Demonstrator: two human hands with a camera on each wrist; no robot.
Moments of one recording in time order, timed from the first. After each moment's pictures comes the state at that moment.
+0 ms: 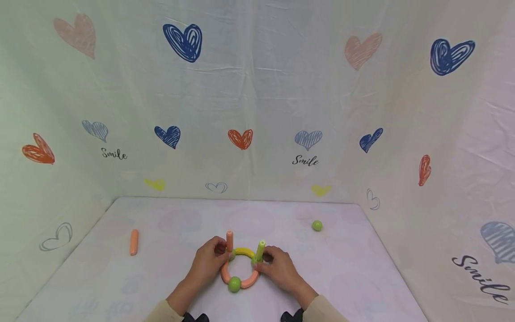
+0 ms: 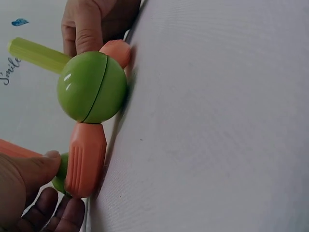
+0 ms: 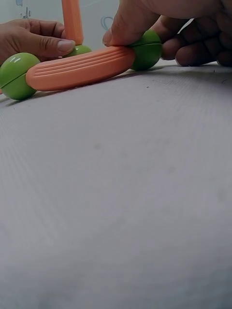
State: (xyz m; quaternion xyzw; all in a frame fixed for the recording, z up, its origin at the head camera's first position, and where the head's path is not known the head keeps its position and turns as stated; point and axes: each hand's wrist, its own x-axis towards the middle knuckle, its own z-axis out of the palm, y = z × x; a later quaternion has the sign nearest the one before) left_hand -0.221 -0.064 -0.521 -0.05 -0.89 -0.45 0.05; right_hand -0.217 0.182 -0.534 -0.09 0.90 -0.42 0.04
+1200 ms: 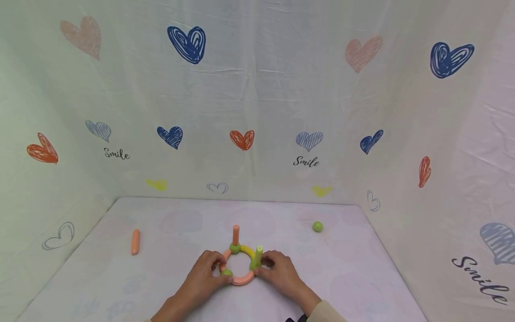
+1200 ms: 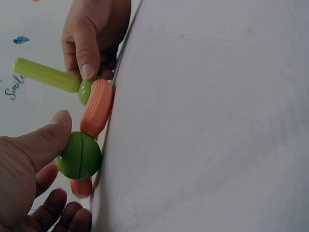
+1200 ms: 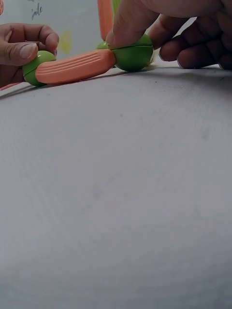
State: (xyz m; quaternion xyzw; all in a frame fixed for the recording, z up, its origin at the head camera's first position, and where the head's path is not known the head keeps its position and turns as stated) left_hand -0.183 -0.084 -0.525 -0.13 -0.90 -0.42 0.01; right_hand -0.204 0.183 -0.531 -0.11 0.90 -0.43 0.05
